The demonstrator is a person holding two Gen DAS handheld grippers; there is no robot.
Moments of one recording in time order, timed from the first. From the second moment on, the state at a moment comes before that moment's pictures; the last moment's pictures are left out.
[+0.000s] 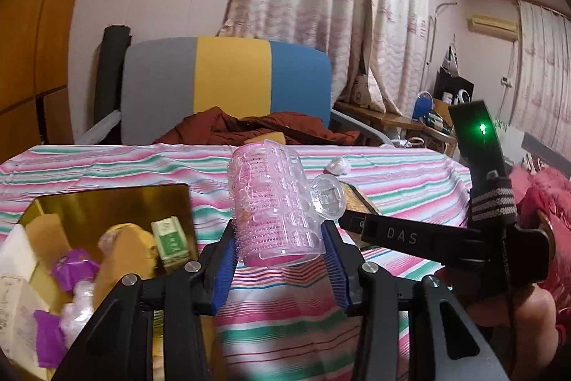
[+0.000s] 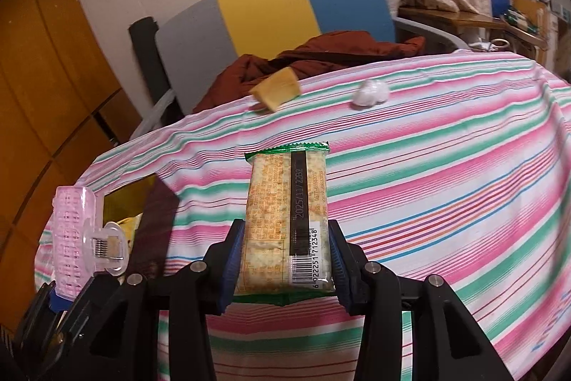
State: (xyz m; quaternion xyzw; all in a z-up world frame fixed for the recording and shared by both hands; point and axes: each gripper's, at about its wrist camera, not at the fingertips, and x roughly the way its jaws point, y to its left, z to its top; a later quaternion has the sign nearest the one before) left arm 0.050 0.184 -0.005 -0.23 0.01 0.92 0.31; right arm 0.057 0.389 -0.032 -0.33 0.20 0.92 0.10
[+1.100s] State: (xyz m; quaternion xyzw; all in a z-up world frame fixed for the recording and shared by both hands) left arm -0.005 0.023 -0.041 -0.34 -0.07 0.93 0.14; right arm -0.017 0.206 0.013 -0.35 0.10 0.93 -0.11
